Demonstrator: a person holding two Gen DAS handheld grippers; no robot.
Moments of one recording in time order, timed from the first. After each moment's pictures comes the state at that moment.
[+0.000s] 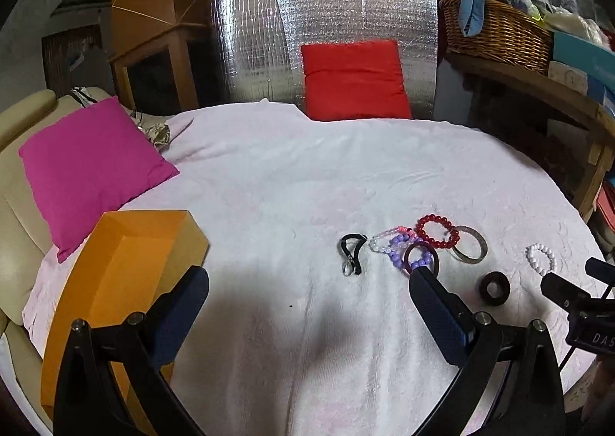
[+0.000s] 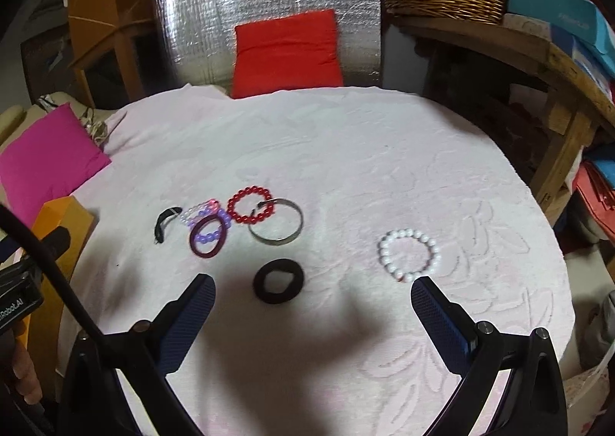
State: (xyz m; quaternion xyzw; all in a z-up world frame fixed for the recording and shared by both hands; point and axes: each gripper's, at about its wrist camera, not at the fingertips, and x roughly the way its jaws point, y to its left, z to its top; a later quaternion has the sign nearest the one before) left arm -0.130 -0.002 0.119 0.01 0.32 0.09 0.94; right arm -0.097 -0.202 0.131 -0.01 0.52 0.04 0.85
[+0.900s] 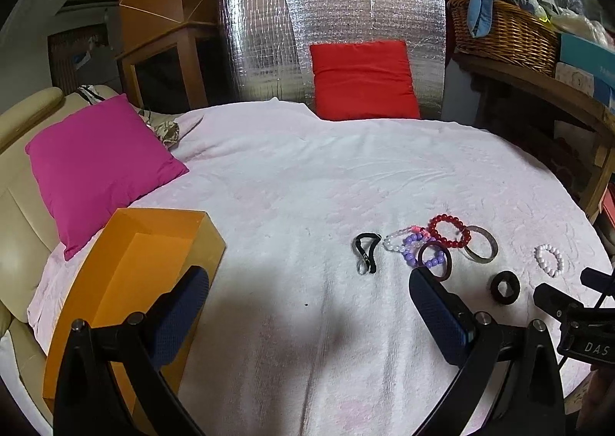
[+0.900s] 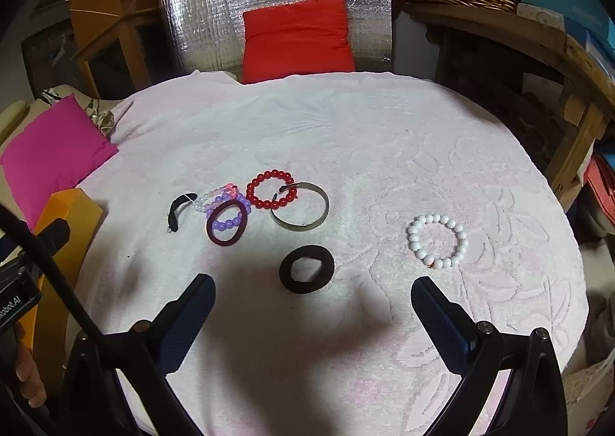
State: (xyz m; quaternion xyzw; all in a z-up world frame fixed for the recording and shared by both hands) left arm -0.132 0.007 0.119 0.01 0.32 0.10 0.94; right arm -0.098 -0.184 0.120 0.00 0.54 0.04 0.84
